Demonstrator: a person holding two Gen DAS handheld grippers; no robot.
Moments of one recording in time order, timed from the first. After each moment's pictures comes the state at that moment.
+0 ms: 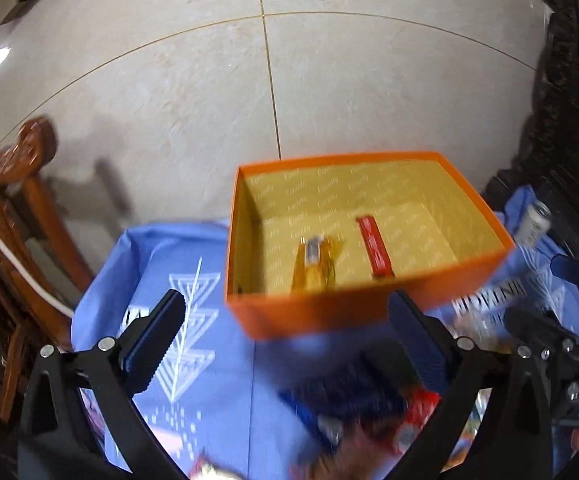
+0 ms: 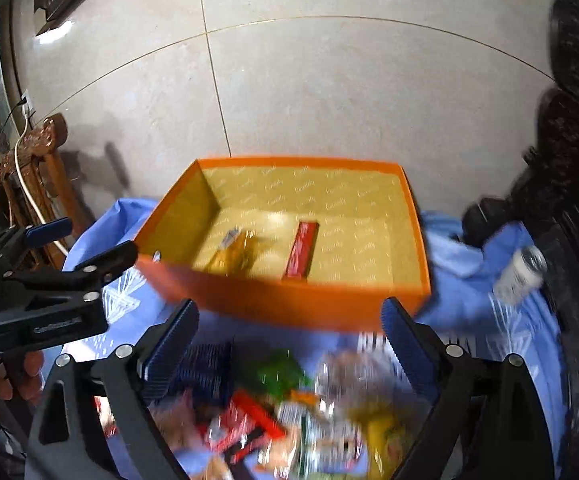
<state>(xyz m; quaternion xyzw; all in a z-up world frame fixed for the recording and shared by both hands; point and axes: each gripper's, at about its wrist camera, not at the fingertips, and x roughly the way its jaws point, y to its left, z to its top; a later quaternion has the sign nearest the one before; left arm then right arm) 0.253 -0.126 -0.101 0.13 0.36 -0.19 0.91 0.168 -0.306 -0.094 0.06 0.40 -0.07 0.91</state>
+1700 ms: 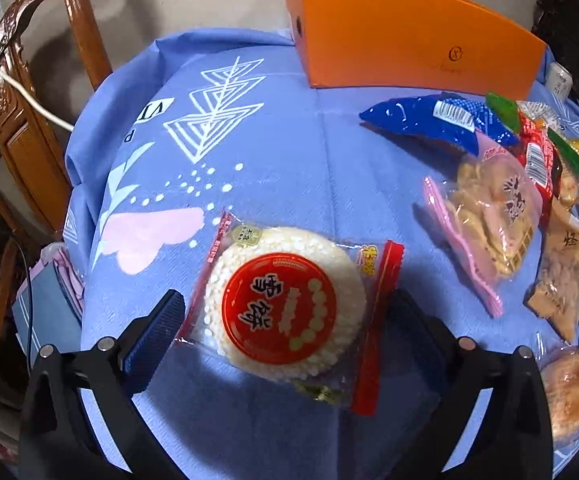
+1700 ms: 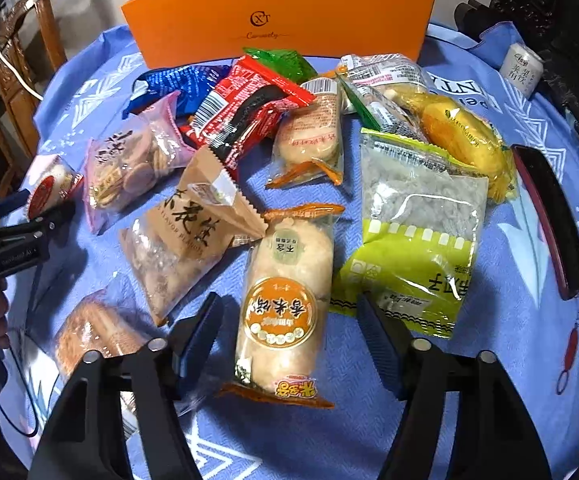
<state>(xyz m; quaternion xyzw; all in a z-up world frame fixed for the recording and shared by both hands) 0.180 -0.002 -0.284 0.16 0.47 -0.16 0.85 0.051 -0.236 -0.250 0.06 0.56 -0.11 0.82</state>
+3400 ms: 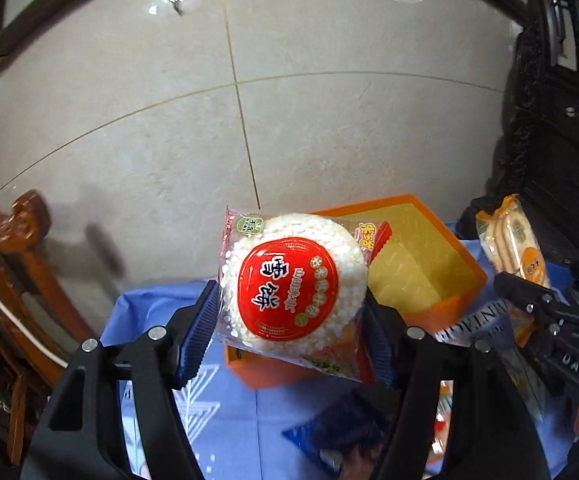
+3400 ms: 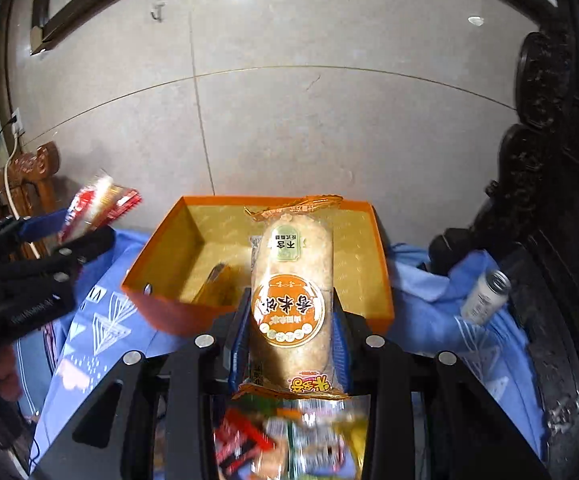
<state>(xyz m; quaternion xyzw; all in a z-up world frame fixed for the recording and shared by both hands) 0.276 -0.152 -0.064 0.14 0.30 -0.23 0.92 0.194 -0.316 -0.063 0.05 0.35 -0.11 0.93</state>
